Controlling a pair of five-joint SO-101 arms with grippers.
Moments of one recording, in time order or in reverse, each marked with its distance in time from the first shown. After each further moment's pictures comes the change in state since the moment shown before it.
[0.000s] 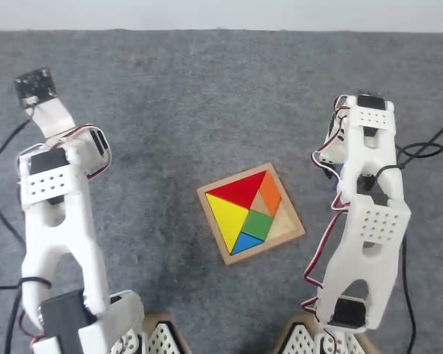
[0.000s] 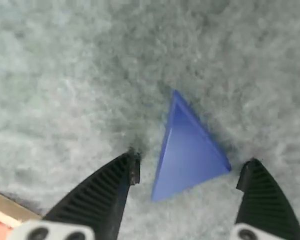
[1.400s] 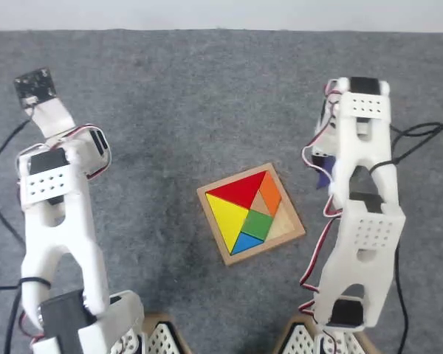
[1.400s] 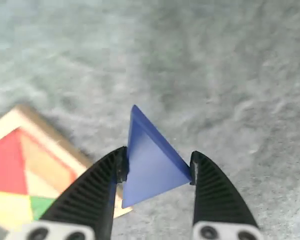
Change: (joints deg) left arm 0.0 0.0 0.0 0.0 0.0; right arm -5.5 -8.8 -4.3 14.6 5.5
